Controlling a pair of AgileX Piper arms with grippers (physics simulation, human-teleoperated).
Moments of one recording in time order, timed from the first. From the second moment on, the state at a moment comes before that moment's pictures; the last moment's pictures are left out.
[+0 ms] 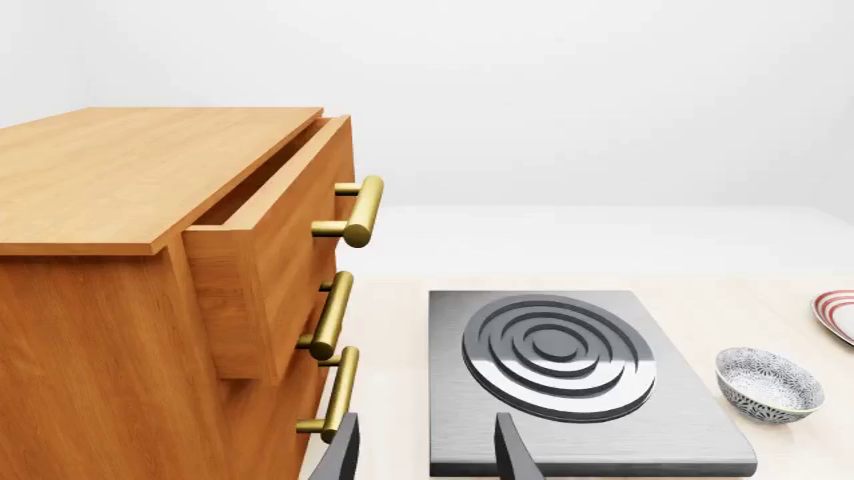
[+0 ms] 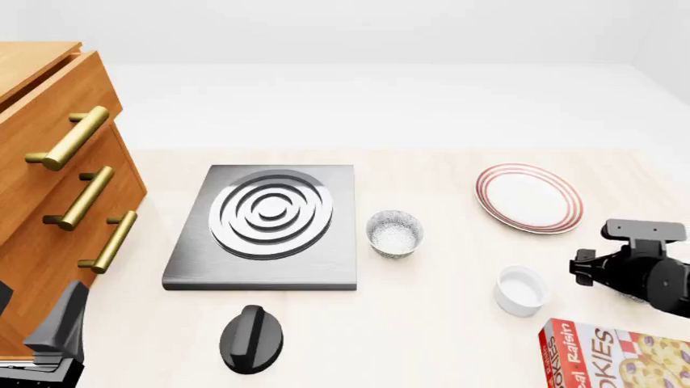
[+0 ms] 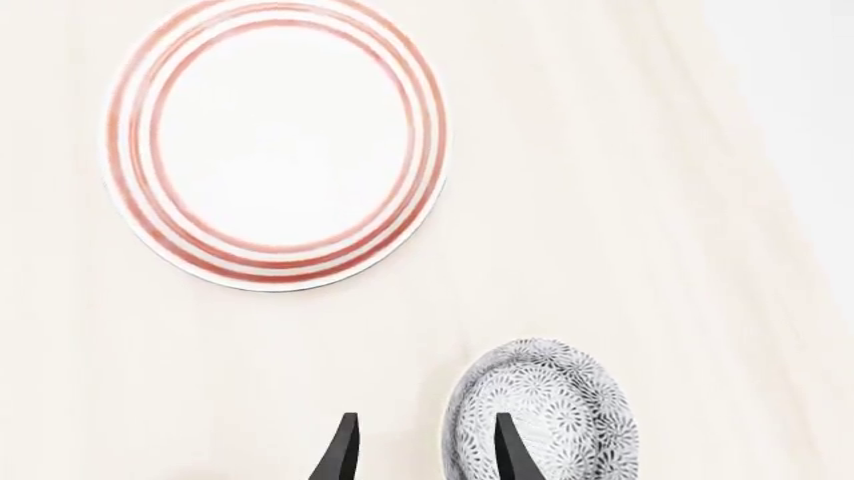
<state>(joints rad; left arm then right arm) 0.00 0.01 0.00 0.00 0.00 -0.34 1.67 -0.56 -0.27 -0.17</state>
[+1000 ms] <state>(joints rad) 0.00 0.01 0.00 0.00 0.00 -0.34 1.68 -0.55 -0.28 -0.19</state>
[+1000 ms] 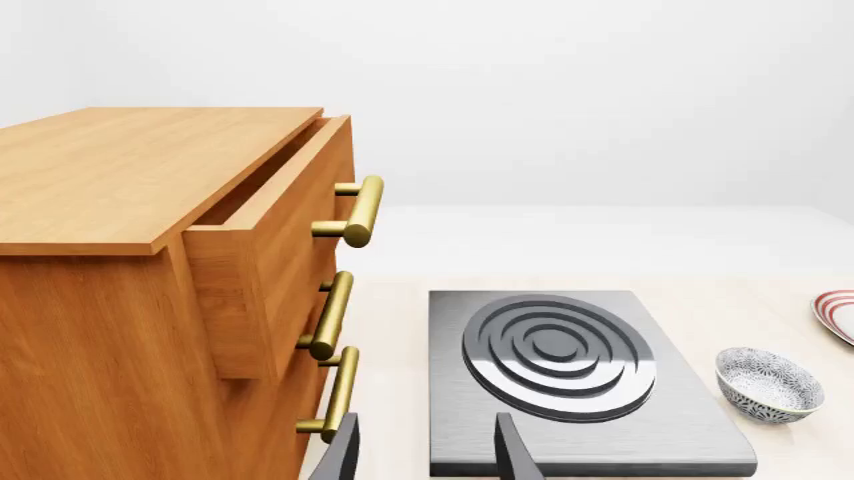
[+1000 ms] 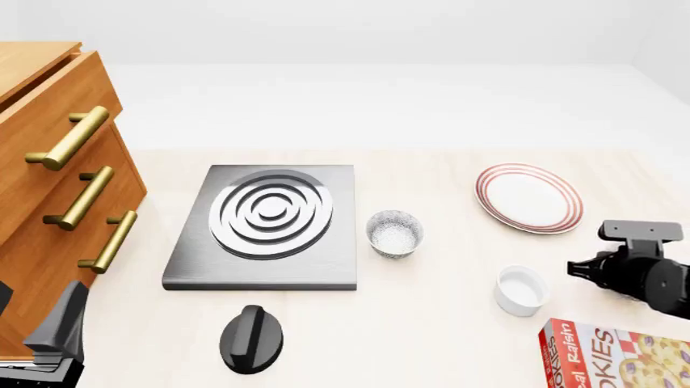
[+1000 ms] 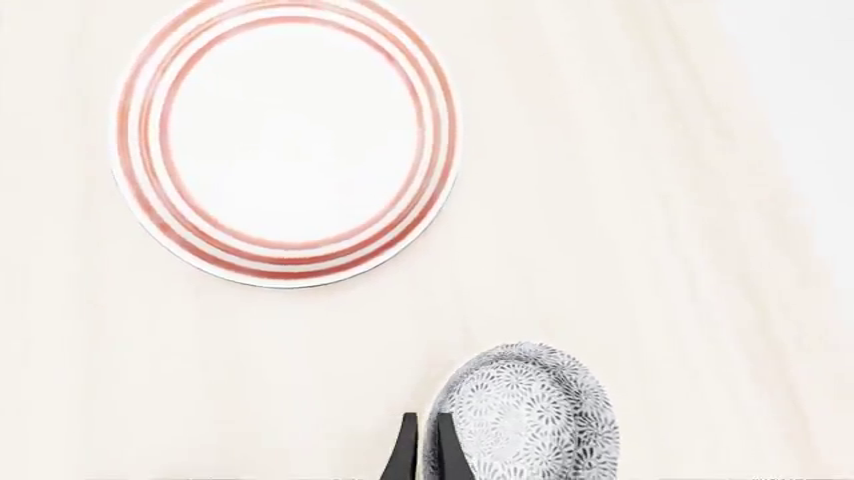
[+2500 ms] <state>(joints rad) 0.00 0.01 0.00 0.00 0.00 -0.24 1.40 -0.90 0.21 -0.39</state>
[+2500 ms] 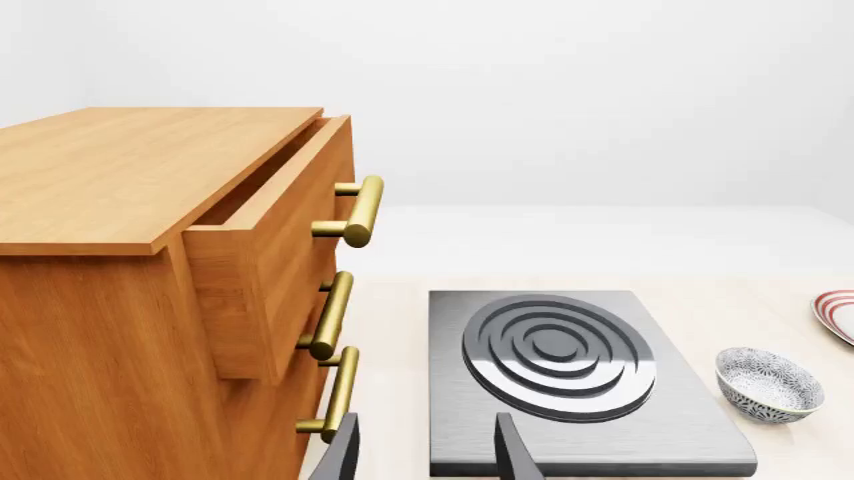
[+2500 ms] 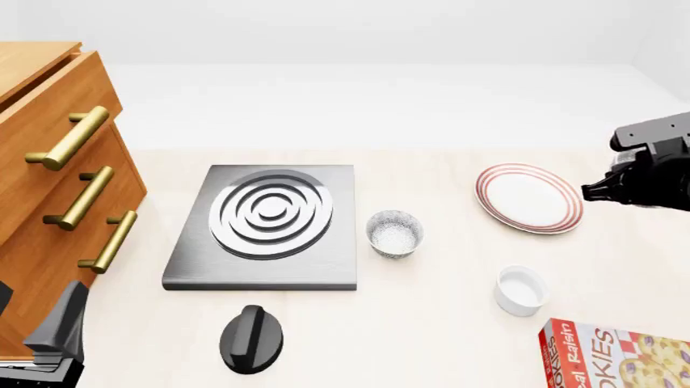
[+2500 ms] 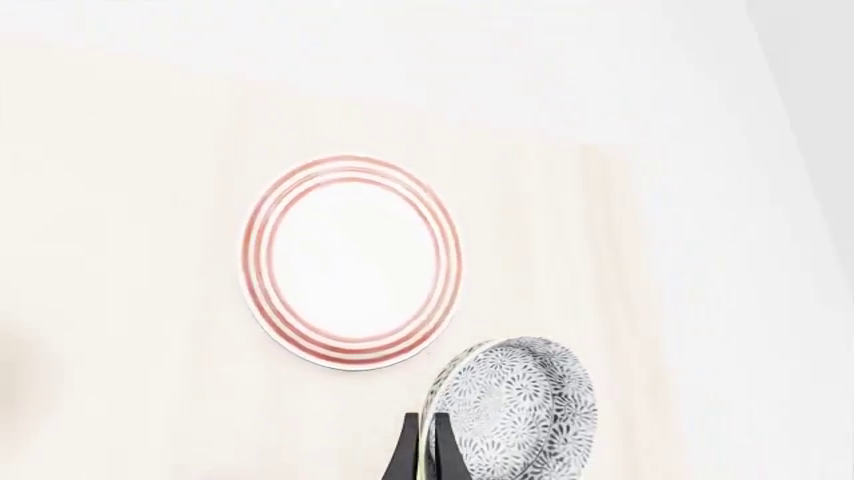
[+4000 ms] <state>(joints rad) 0.00 0.01 0.00 0.00 0.00 0.00 1.94 -1.39 0.28 -0.41</state>
